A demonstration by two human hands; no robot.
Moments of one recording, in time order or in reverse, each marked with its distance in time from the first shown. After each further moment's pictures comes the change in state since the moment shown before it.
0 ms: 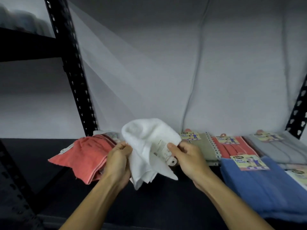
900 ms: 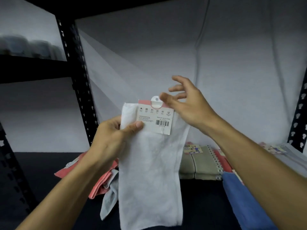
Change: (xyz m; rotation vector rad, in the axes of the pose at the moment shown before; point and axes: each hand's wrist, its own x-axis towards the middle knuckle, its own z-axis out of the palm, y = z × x) left_hand -0.041 0.109 0.036 0.411 -0.175 0.391; right_hand 0.052 -0.145 -0.036 -0.198 0.038 -0.496
